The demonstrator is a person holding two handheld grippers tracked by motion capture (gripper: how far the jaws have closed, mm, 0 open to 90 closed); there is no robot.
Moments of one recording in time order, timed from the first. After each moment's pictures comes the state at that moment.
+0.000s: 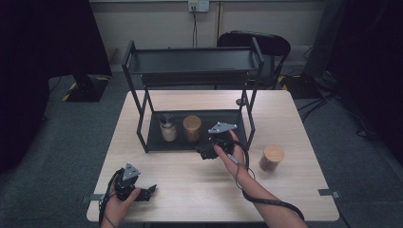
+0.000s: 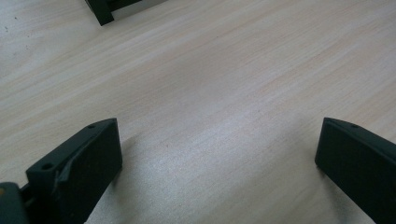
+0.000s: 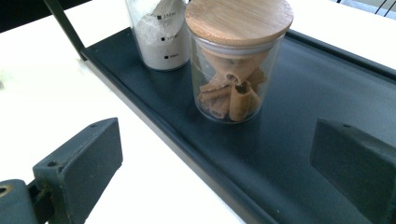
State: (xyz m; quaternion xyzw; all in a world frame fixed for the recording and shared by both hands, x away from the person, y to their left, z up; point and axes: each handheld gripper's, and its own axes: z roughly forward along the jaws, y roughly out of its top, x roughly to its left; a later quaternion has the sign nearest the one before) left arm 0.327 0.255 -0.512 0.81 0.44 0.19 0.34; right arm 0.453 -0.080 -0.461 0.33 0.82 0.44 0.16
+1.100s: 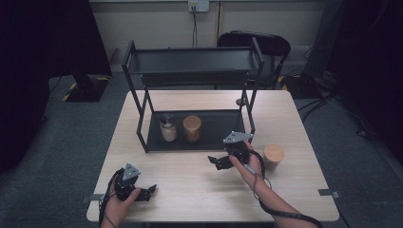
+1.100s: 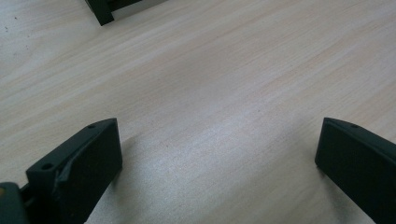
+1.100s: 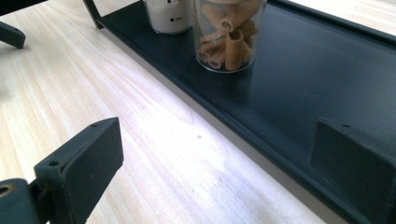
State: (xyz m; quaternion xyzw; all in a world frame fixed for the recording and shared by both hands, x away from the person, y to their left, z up) left arm 0.327 0.255 -0.512 0.81 0.44 0.19 0.34; right arm 0.423 -0.125 -0.468 0.32 0.83 0.44 0.15
